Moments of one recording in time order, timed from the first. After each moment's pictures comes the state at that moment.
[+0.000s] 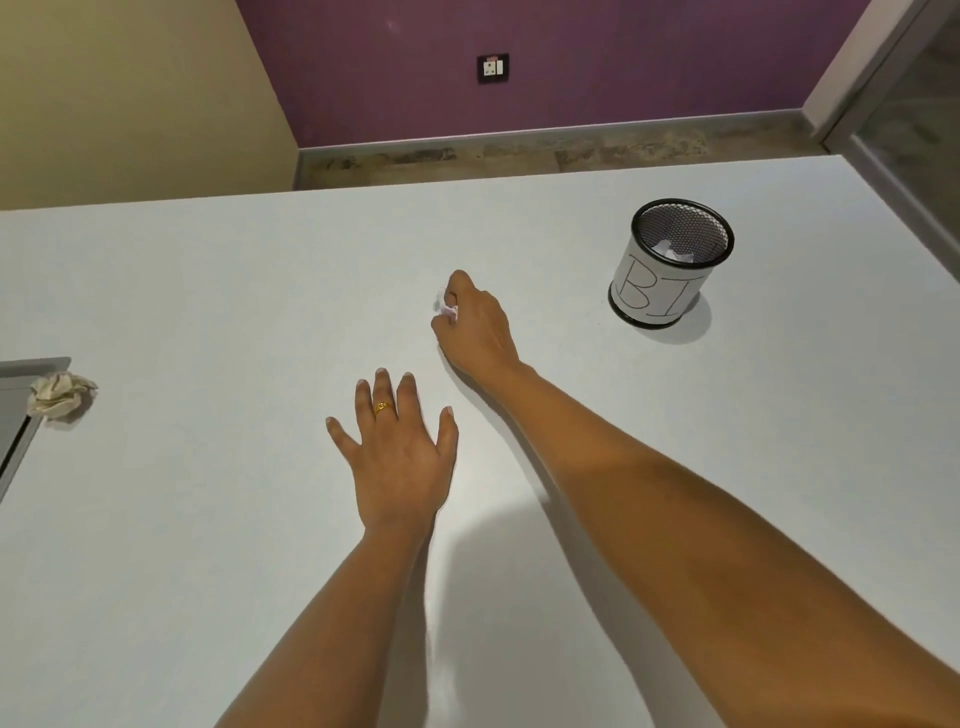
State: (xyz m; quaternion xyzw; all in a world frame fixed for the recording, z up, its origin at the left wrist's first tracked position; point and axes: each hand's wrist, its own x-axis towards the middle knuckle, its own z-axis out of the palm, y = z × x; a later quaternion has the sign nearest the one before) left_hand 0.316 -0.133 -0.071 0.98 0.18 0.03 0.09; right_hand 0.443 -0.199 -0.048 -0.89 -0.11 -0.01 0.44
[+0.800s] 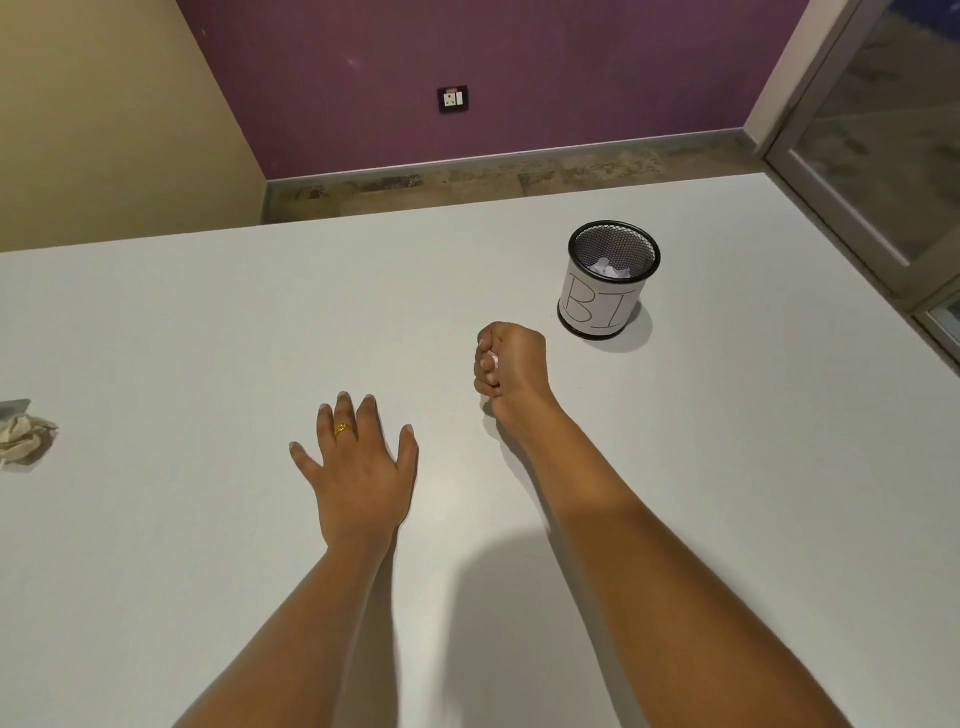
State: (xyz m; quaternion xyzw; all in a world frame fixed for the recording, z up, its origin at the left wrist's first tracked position) left_hand 0.316 -0.132 -0.072 0.98 0.17 0.05 0.10; right_hand 0.405 -0.264 0.002 -0.54 0.25 0.15 0.79
